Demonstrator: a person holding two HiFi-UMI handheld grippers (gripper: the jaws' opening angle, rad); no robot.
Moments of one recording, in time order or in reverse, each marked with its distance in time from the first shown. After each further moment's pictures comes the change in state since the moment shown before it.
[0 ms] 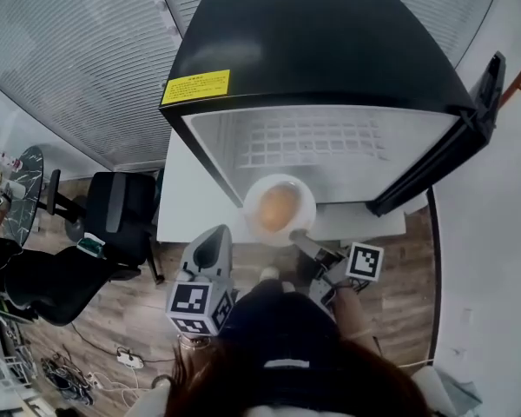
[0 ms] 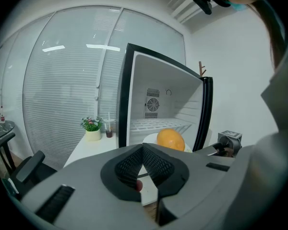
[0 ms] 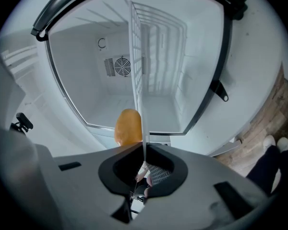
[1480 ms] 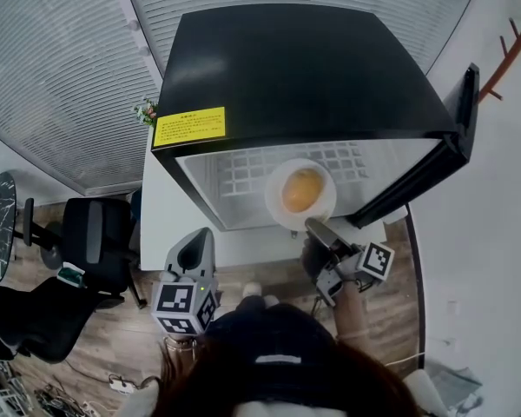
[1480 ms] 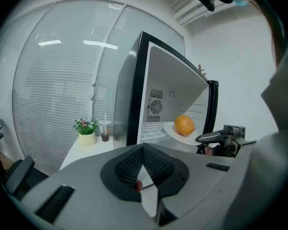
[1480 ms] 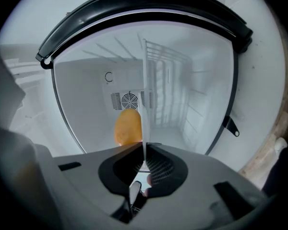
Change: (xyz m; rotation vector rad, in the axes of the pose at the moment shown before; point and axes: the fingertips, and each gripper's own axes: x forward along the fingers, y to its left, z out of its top) left arm 0.044 0.030 0.020 -0.007 -0.002 -0.081; right arm -0.020 0.031 0.092 0.039 -0.330 0.013
